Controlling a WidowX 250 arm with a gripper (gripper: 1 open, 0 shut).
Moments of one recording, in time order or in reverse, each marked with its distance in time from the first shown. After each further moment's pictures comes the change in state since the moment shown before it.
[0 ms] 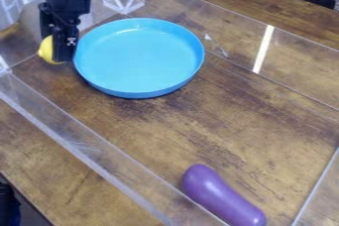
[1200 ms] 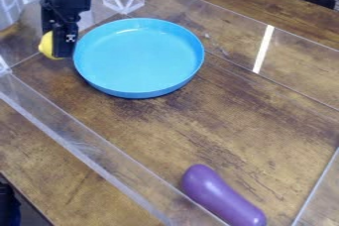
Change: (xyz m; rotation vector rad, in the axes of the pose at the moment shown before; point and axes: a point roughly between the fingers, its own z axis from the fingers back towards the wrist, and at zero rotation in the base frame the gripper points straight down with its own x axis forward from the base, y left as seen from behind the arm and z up) arm 0.002 0.008 0.002 0.026 0.012 -0.027
